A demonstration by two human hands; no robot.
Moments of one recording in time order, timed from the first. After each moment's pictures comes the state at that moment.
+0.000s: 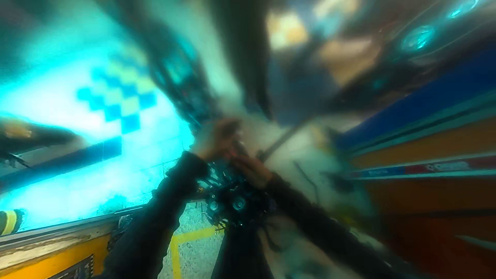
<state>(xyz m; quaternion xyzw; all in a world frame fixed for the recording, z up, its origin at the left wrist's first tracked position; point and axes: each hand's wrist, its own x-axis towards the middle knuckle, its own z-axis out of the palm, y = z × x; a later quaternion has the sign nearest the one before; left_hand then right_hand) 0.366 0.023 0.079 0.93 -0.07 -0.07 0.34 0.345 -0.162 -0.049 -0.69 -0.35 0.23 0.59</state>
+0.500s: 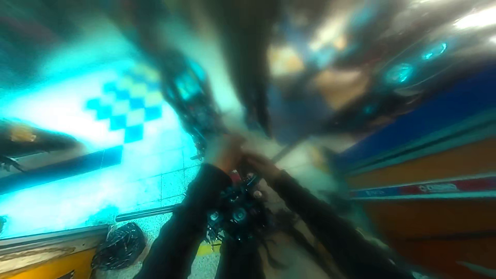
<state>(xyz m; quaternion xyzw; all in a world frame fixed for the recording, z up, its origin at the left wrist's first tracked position) 0.356 -0.021 0.109 0.99 0.08 -0.12 0.08 0.376 -0.168 -0.019 -0.59 -0.25 0.33 0.70</state>
